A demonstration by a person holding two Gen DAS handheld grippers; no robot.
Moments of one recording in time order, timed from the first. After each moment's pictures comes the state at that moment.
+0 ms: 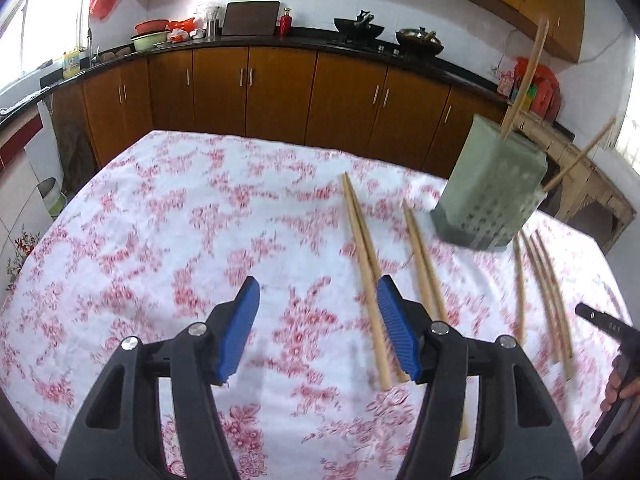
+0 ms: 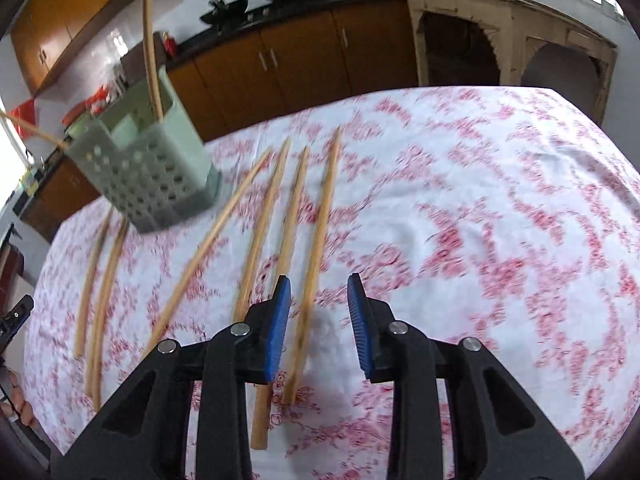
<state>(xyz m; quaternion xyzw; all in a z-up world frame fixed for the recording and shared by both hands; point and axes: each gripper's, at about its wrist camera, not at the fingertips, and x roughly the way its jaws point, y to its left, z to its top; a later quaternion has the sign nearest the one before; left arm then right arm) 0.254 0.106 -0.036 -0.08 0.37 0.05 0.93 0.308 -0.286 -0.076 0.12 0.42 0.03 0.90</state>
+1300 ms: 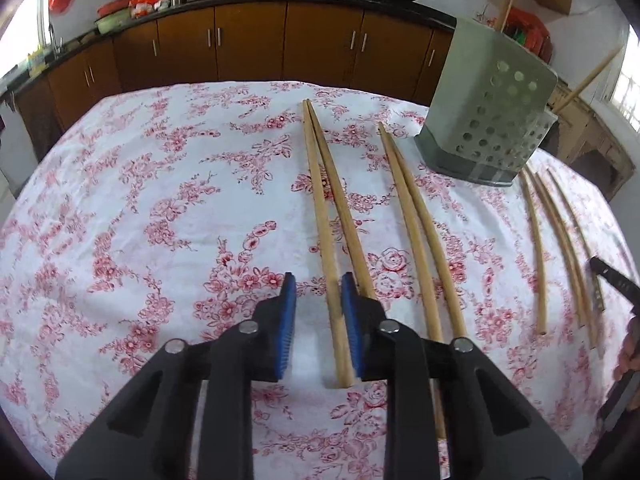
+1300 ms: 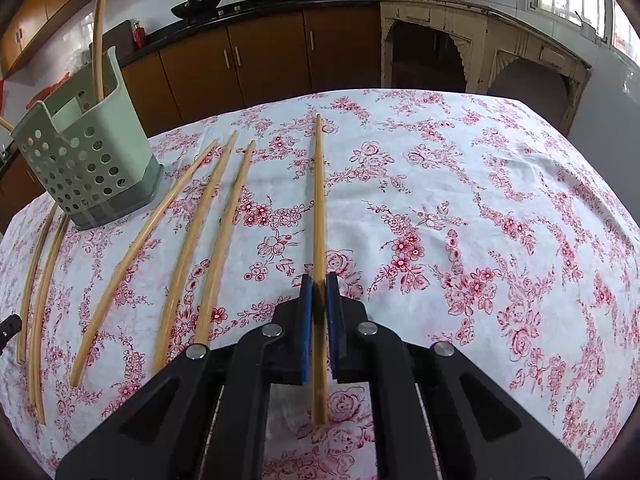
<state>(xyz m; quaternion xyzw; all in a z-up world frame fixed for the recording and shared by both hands) 0.290 0.068 -0.088 -0.05 0.44 0.02 0.90 0.314 -0.298 -0.091 0.07 0.41 -0.05 0.91</state>
